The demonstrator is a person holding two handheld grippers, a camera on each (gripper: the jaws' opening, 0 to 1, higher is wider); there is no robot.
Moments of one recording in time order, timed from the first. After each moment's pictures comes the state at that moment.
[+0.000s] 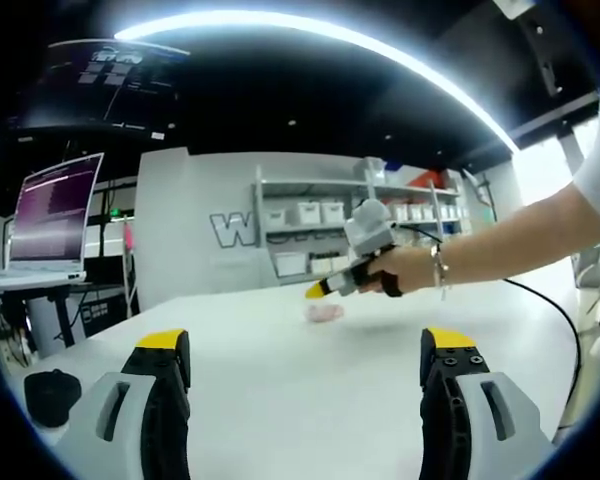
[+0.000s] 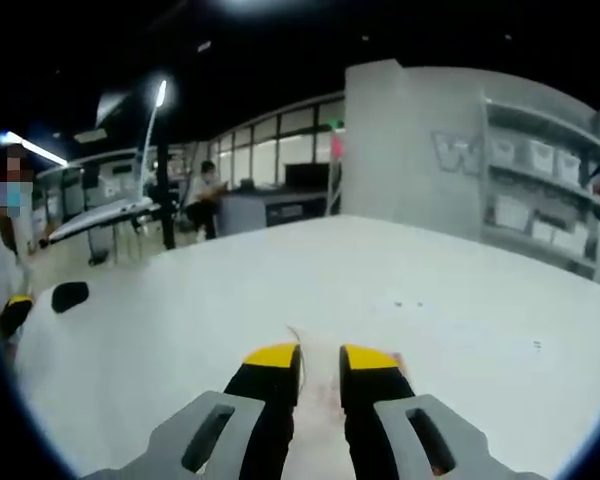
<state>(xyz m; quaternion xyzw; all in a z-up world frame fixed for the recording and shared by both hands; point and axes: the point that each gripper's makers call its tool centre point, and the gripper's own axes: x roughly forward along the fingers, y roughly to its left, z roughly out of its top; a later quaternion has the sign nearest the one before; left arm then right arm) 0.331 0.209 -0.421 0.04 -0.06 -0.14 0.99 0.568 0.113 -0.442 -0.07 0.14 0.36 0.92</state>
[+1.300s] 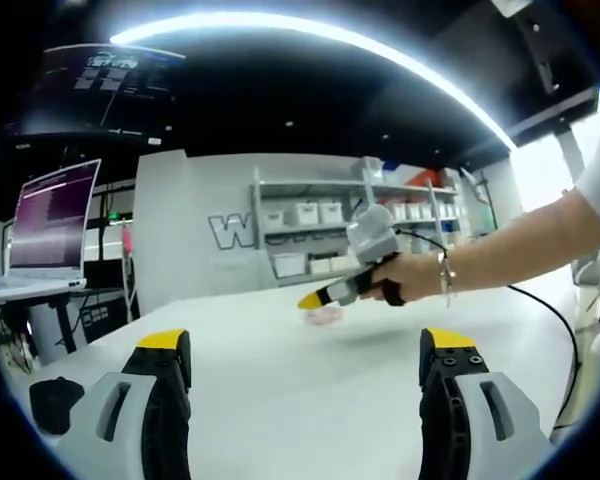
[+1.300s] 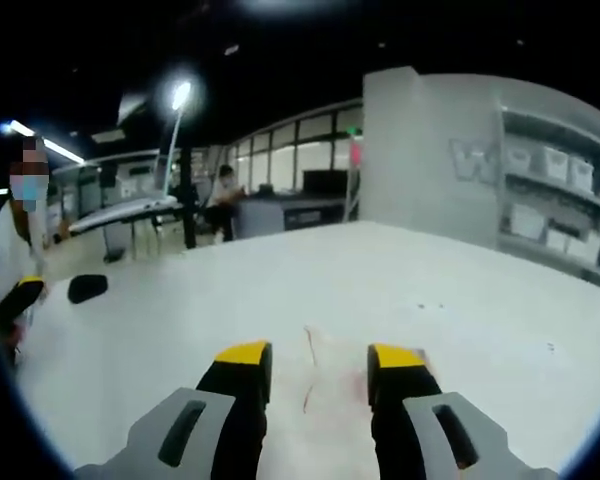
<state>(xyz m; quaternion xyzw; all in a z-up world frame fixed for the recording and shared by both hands) 0.328 0.208 -0.414 0.05 -0.07 -0.14 0.99 0.555 0.125 -0.445 -0.07 0.13 0.39 0.91</state>
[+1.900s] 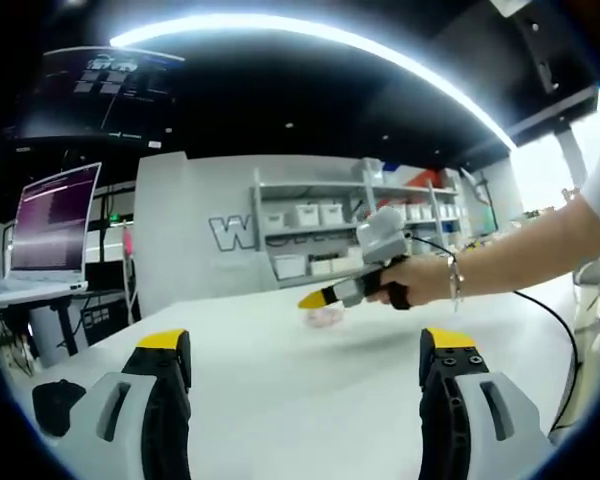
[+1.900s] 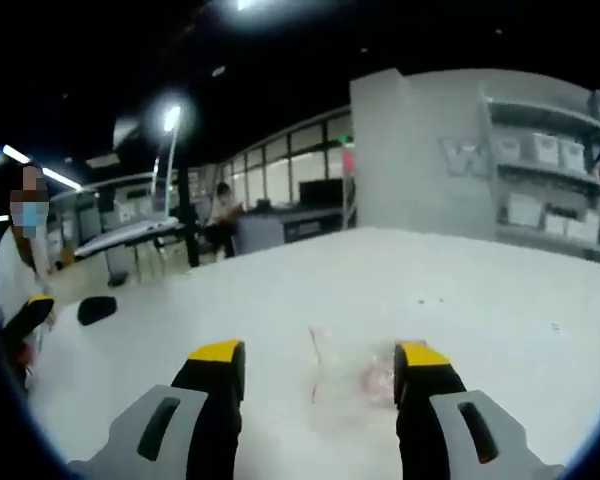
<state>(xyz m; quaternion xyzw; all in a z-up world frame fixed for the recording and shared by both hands) 0.325 0.207 -0.411 0.05 -0.07 -0.14 0.99 0.549 0.117 -0.437 -0.02 0.12 0.39 0.91</state>
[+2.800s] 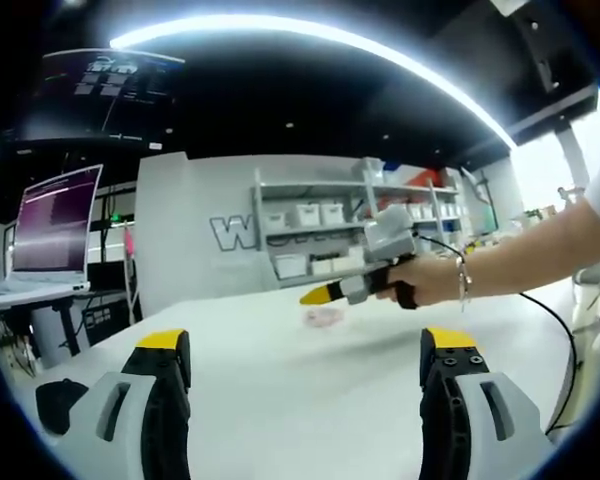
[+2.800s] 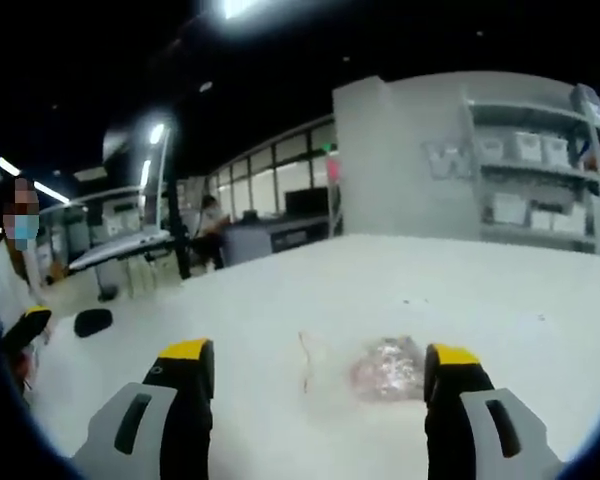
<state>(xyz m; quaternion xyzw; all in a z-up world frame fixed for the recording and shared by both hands) 0.320 0.207 -0.411 0.05 -0.07 -0.14 0.99 0.553 0.102 -0.433 0.00 0.11 0.36 0.93</state>
